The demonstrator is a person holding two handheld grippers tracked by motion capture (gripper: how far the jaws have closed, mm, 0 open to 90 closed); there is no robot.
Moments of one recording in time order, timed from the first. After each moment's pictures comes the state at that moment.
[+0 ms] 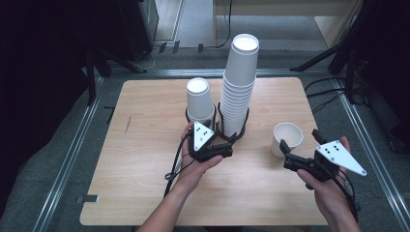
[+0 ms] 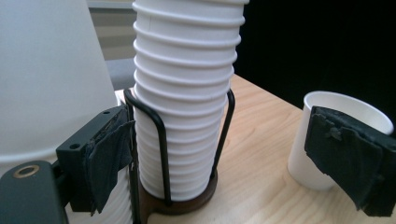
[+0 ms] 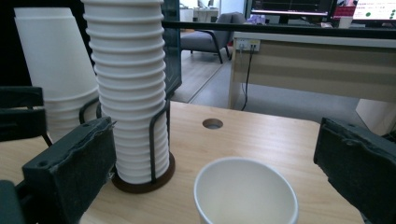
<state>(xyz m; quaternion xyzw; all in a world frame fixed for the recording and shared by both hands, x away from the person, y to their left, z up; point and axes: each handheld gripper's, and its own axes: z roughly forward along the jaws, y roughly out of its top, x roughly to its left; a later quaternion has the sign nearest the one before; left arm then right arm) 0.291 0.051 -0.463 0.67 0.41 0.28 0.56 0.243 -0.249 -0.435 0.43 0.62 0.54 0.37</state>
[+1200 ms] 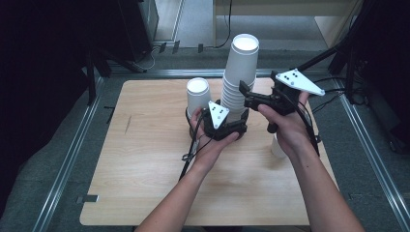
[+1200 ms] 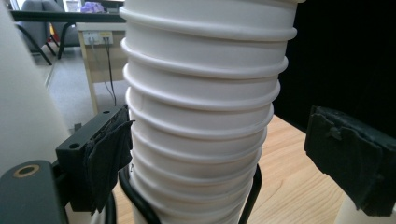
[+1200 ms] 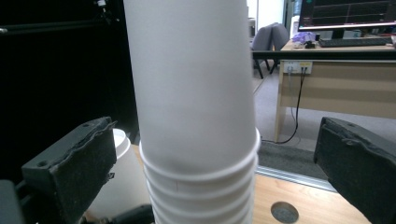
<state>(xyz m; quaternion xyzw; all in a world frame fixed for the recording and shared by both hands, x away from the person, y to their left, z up) 0.343 0.010 -0.450 0.63 0.42 0.33 0.56 0.345 -0.151 -0.334 0.40 0.62 0.60 0.30</state>
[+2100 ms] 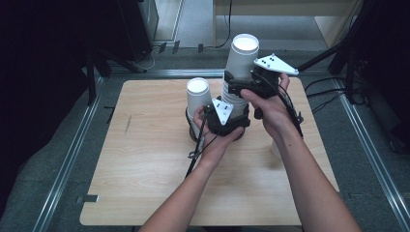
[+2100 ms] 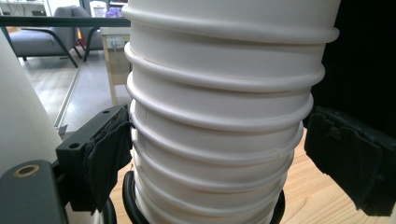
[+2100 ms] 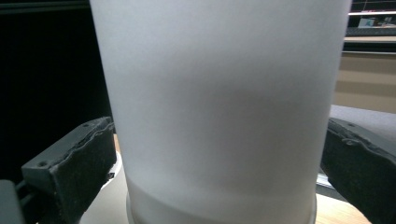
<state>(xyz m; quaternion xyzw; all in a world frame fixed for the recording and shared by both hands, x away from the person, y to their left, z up) 0.357 -0.001 -0.452 0.61 0.44 0.36 0.54 0.389 -0.117 -0.332 0.40 0.65 0.58 0.29</state>
